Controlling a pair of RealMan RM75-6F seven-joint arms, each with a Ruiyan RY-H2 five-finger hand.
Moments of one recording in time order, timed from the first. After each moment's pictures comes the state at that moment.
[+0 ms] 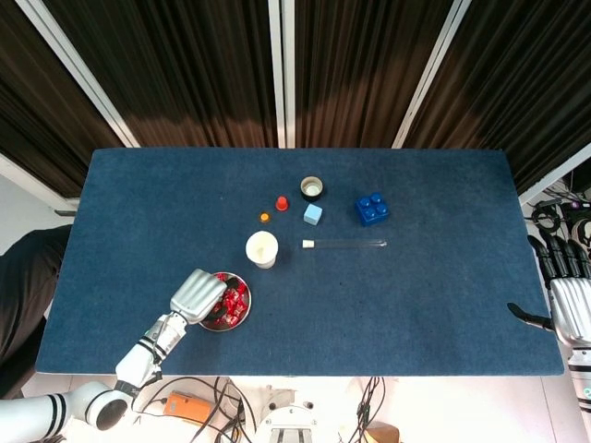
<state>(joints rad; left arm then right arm) -0.52 -1.50 -0.07 -1.63 1.35 0.95 0.49 0.10 -0.98 0.10 -1.71 -1.51 1.49 0.00</state>
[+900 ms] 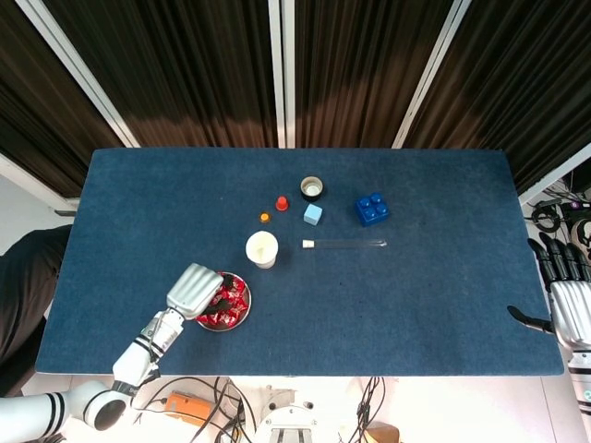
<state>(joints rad) -0.53 -1.48 -0.07 -1.65 1.38 1.05 0.36 0.09 -0.99 0.09 -1.70 -1.51 1.50 0.02</state>
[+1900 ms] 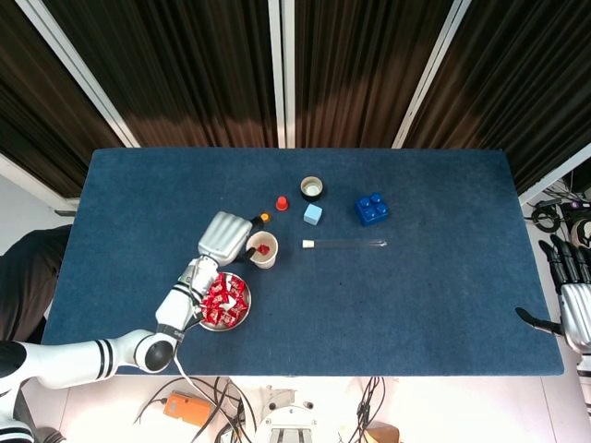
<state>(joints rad) -0.82 -1.58 -0.26 -1.55 0.99 0.98 0.58 0.08 -0.99 0.09 -1.66 -1.50 1.50 0.06</state>
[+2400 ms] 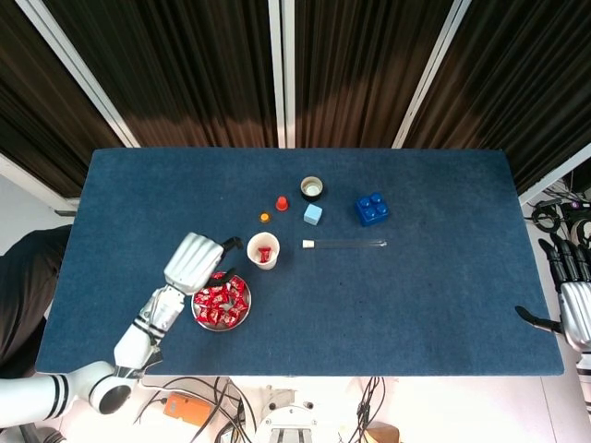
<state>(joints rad) -0.63 -1.44 -0.07 -1.69 1.39 1.22 0.31 0.08 -1.00 0.09 -1.65 -1.50 1.50 0.06</state>
